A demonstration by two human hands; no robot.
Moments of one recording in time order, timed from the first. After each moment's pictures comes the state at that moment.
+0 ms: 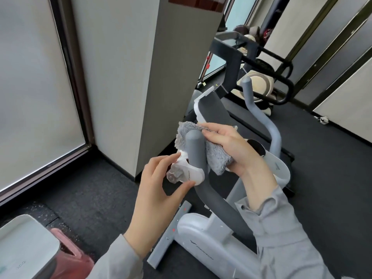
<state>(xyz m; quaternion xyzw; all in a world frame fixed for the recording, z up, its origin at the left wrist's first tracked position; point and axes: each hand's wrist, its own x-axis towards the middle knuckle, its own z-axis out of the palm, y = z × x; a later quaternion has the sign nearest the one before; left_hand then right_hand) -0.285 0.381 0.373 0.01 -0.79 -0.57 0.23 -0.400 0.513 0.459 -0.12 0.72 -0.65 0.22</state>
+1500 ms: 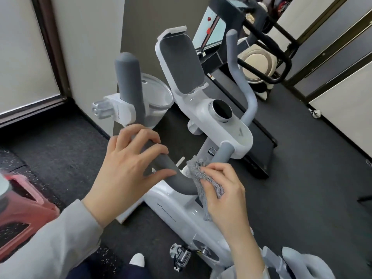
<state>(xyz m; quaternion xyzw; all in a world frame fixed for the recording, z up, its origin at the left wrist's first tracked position) -0.270 0.476 0.354 -0.06 -0.93 -0.27 0.24 -0.287 0.683 0.373 -0.19 0.92 -0.32 -0.09</state>
